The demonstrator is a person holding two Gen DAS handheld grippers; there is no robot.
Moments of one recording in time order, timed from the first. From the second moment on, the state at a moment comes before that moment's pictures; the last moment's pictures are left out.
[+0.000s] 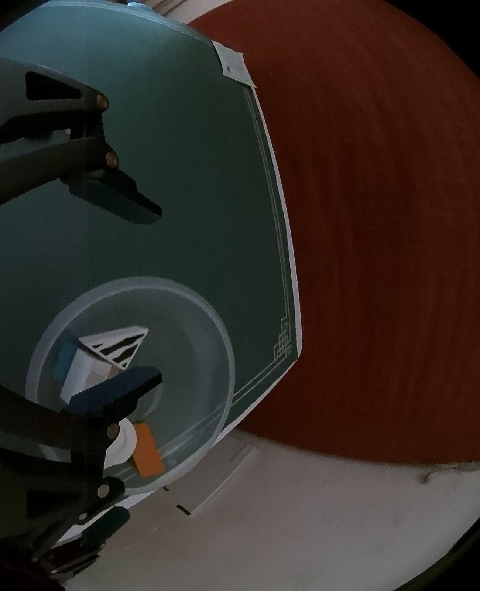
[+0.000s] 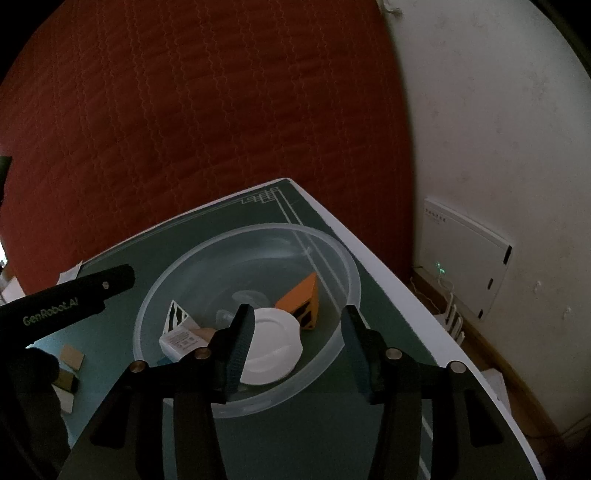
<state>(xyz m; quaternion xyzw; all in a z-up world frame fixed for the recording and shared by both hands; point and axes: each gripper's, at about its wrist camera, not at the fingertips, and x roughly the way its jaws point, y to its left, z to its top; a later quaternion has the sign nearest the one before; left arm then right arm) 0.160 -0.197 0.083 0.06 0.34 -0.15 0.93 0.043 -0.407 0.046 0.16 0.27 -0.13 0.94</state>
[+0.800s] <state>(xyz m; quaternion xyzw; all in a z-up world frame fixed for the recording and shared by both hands) 0.141 -0.167 0.076 0.08 0.32 -0.10 0.94 0.045 -0.399 0.046 0.15 0.28 -0.11 0.94</state>
